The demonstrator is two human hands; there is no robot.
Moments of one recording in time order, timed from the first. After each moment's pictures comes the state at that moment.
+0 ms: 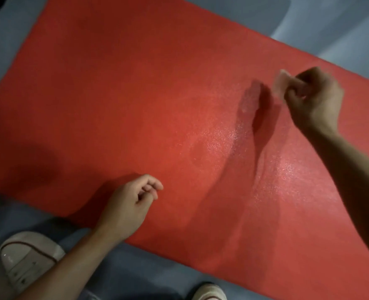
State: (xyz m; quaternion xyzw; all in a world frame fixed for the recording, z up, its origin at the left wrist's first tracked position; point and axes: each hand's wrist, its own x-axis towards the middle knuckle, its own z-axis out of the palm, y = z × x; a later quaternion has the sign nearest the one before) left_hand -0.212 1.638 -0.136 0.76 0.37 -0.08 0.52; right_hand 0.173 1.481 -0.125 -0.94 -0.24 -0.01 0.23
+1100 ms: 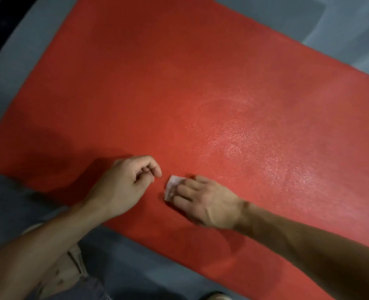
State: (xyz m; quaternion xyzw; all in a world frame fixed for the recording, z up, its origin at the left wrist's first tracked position) left_hand -0.209 1.704 -0.119 0.84 0.31 -0.06 0.45; right_hand -0.050 1.526 -0.169 -0.57 -0.80 0.17 0.11
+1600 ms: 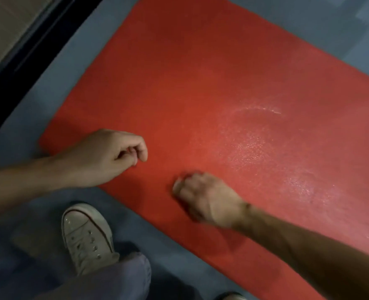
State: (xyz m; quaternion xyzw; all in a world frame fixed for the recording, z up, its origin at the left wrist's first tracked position) left_hand -0.260 1.793 -0.053 0.88 0.25 -0.15 0.39; right_hand -0.095 1.566 -0.158 -0.60 -0.77 0.17 0.10
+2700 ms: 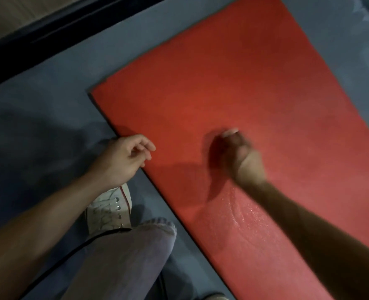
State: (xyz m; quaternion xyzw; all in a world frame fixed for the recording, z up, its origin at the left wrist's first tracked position) left_hand -0.379 1.761 -0.122 0.65 0.53 0.06 0.53; right_hand -0.095 1.674 -0.145 -0.77 -0.61 0.20 0.08
